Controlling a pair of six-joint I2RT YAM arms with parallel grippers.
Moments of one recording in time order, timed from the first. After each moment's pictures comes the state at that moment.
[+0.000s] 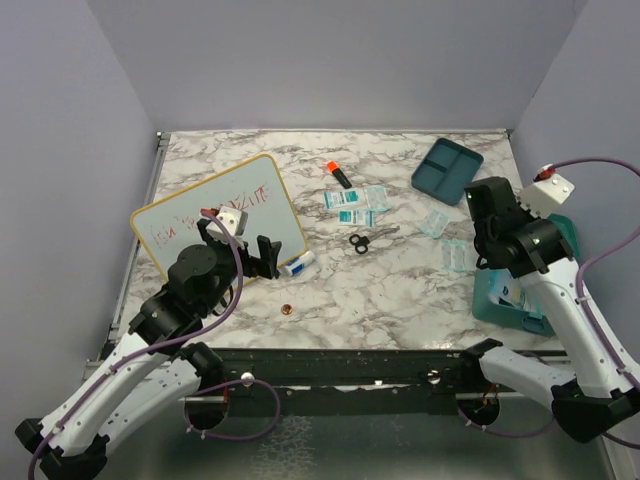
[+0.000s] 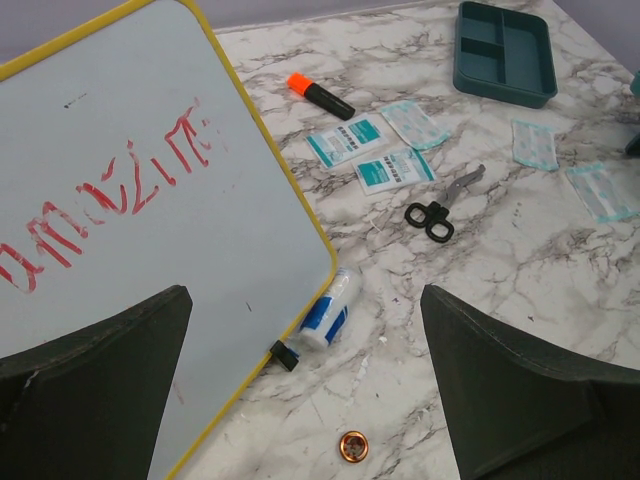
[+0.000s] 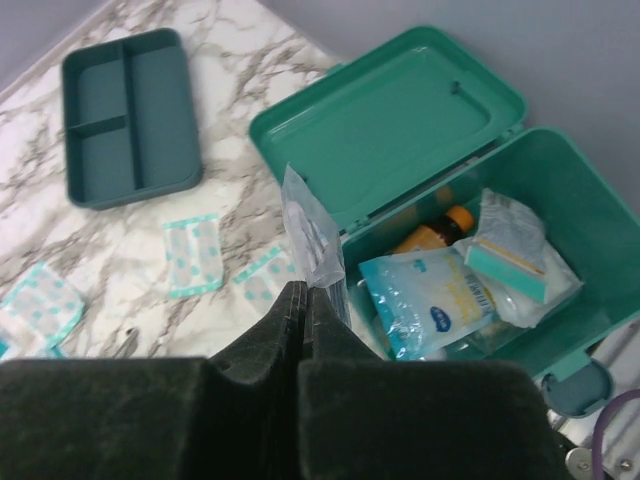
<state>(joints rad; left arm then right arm) -0.71 0.57 0.72 -0.34 -0.28 -0.15 0.43 1.03 1.28 -1.12 1.00 0.91</state>
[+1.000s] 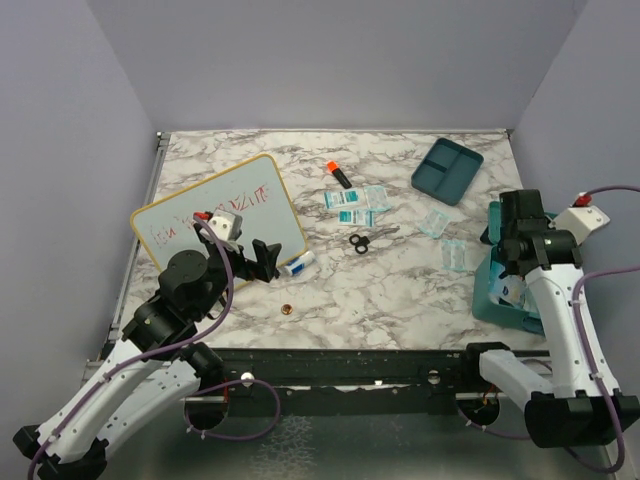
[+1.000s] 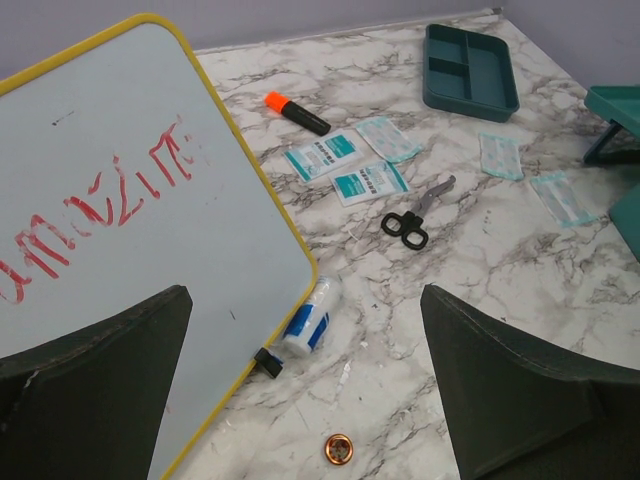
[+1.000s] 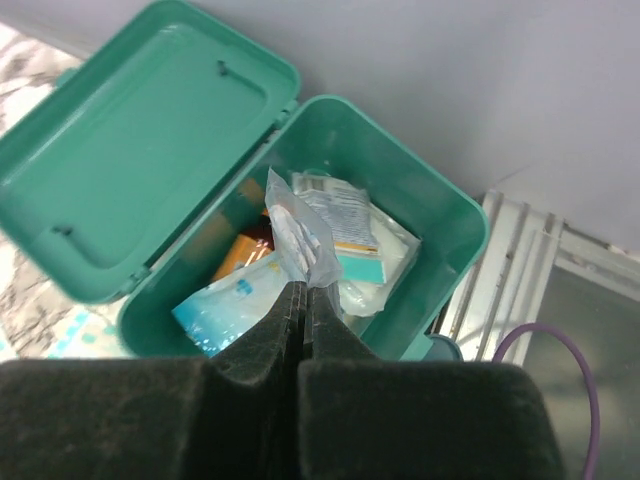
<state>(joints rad) -0.71 0.52 0.72 -0.34 -0.23 -0.16 0.06 0.99 1.12 -1.20 1.00 0.89</state>
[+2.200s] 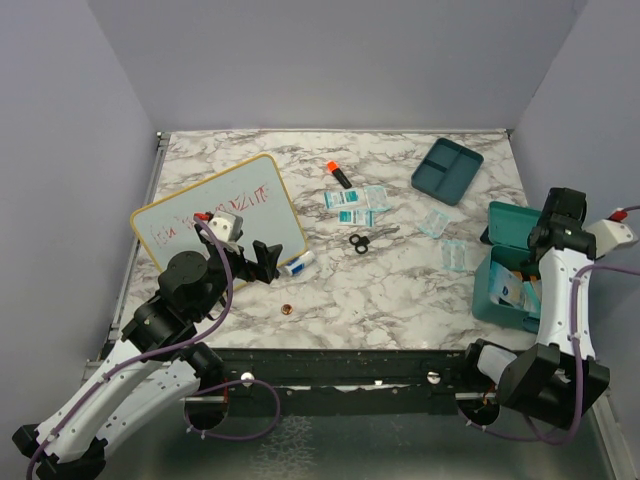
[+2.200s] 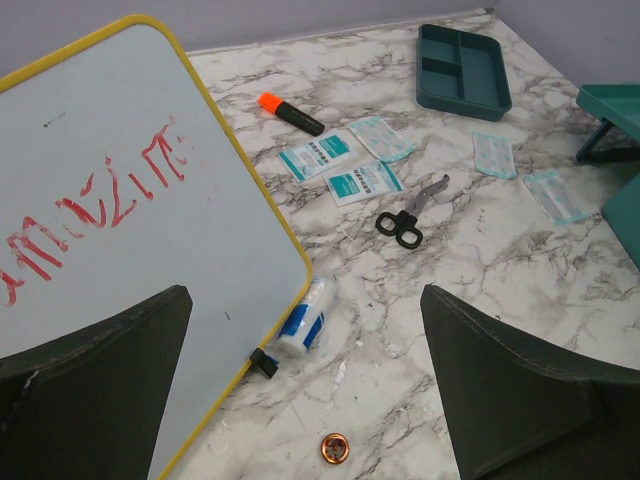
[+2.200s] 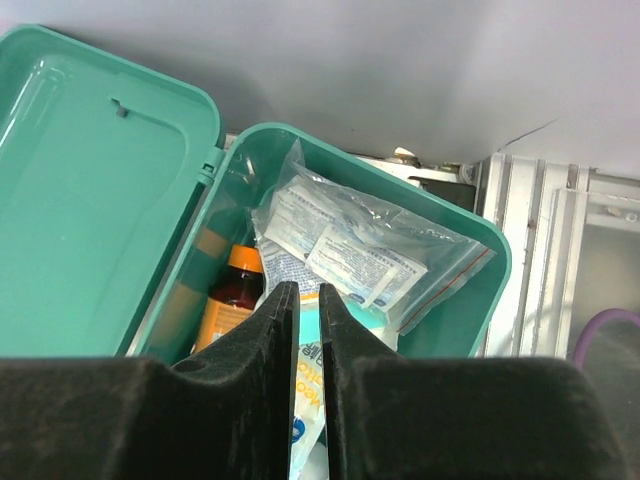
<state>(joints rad) -0.72 0.51 0.72 -0.34 -0.23 -0.16 -0.40 1.11 1.02 -0.91 0.77 0.76</state>
